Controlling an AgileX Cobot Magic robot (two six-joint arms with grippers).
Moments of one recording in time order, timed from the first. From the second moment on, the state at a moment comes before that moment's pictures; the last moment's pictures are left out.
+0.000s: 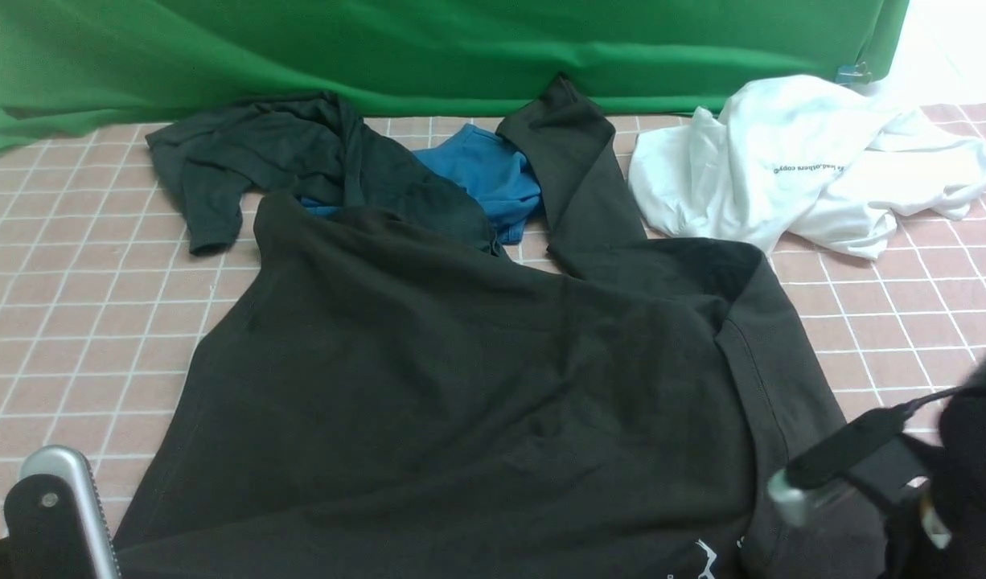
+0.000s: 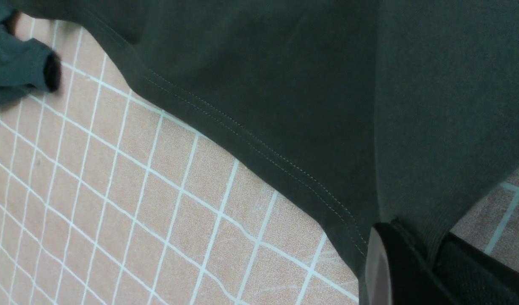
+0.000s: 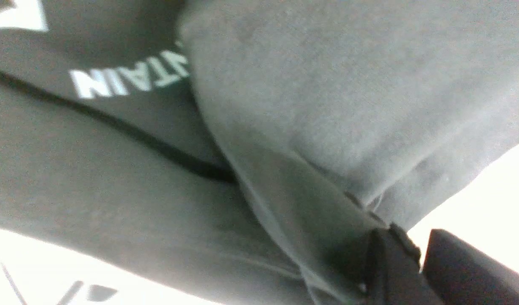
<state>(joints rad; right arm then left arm) 0.59 1.36 -0.67 -0.09 1.10 0.24 -0.17 0.57 -0.36 0.08 0.80 1.04</state>
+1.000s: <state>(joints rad) 0.63 1.59 -0.73 -0.05 0.67 0.23 -0.17 0.57 -0.35 0.06 0.78 1.04</state>
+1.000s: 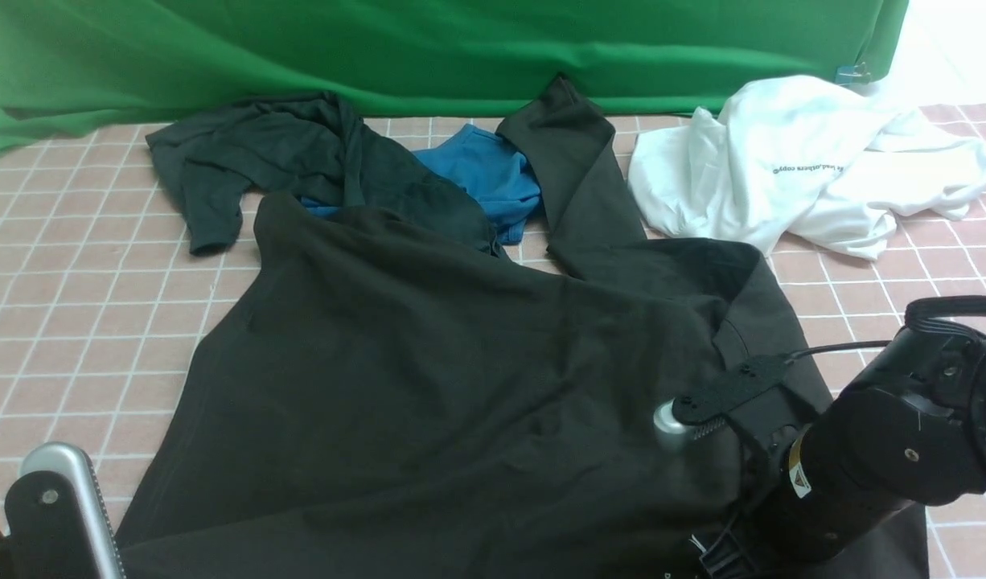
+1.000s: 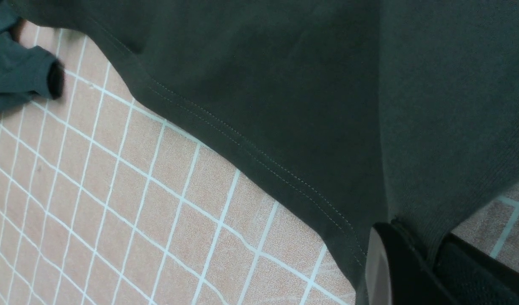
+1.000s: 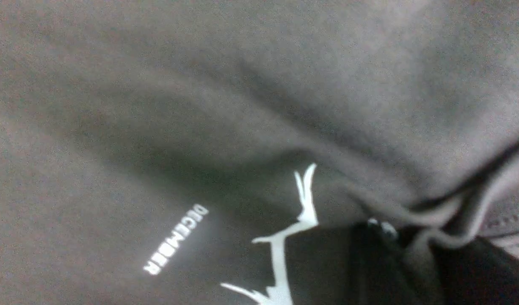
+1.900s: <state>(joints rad) 0.17 1.34 -0.63 -0.26 0.93 0.39 -0.17 0.56 -0.35 0.06 0.82 1.04</state>
